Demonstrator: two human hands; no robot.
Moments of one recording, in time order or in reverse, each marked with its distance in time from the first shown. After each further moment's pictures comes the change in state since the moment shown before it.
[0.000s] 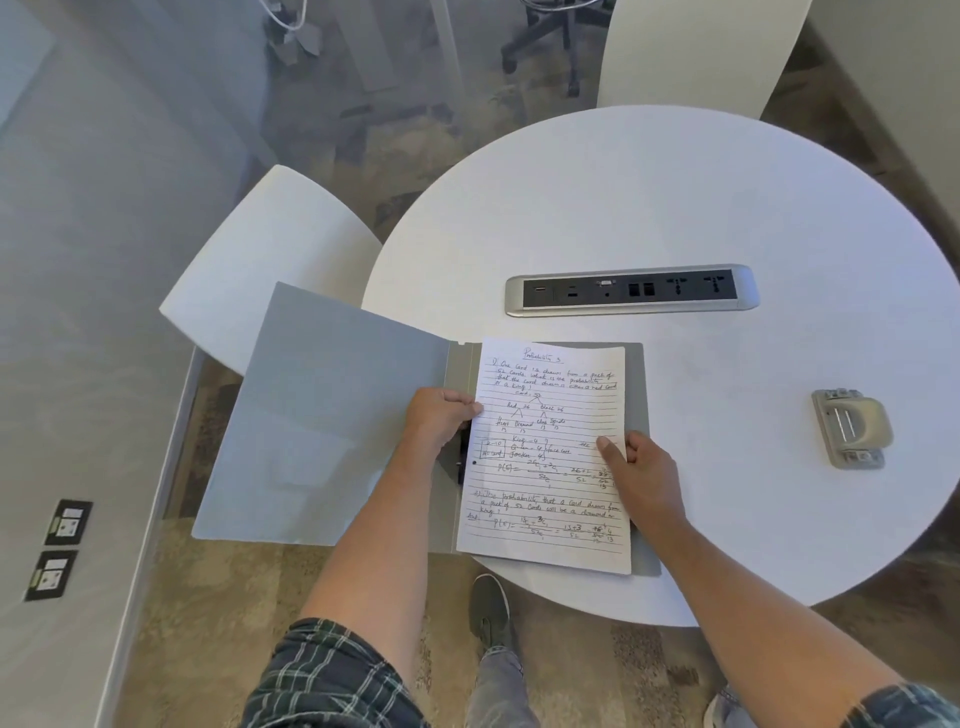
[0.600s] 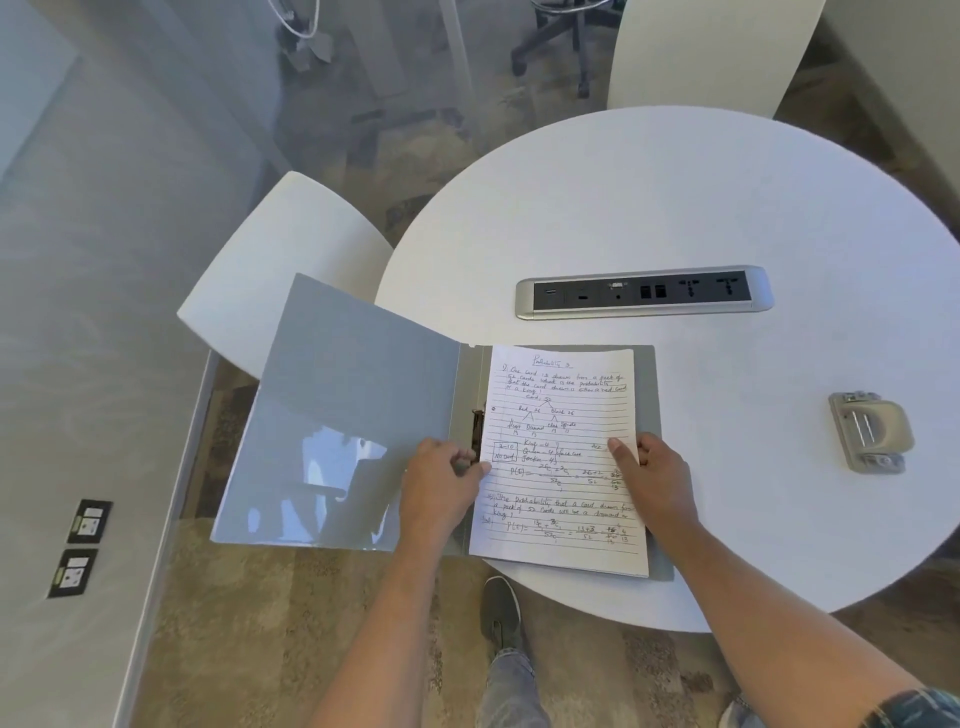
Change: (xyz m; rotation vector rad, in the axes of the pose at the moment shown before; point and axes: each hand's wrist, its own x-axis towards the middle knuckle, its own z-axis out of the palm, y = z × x) left_hand -0.087 -0.040 -0.002 0.443 0.158 0.201; right_hand 0.001 -0.002 0.001 -0.043 0.015 -0.022
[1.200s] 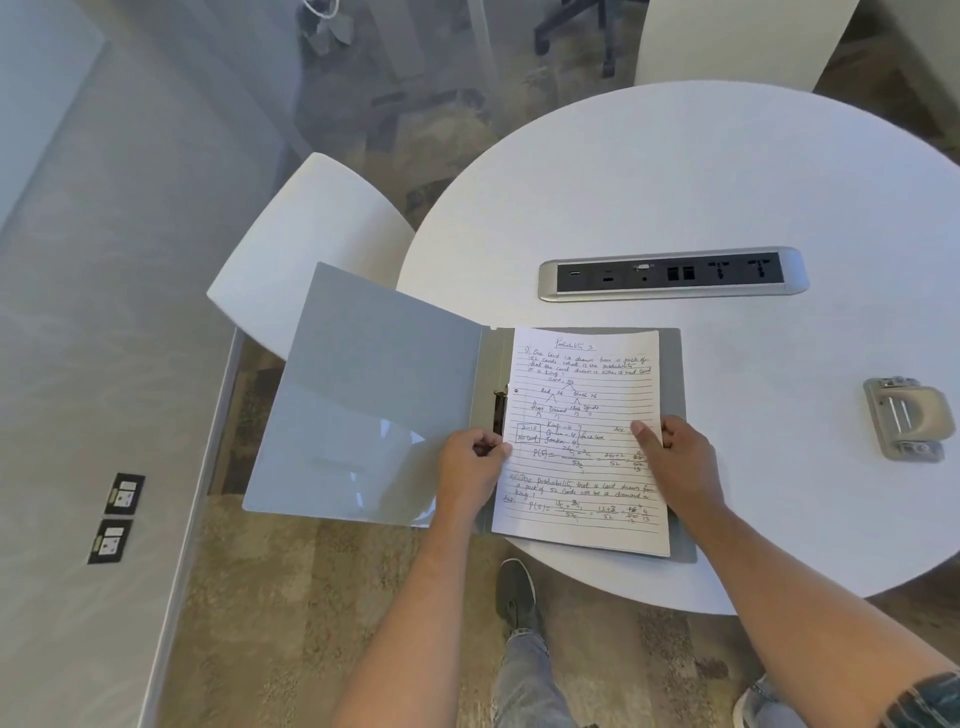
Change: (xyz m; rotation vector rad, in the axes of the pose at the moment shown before) left_hand -0.001 -0.005 0.017 -0.319 -0.014 -0.094; right_hand -0.004 -0.006 -0.002 -0.026 -0.004 0.002
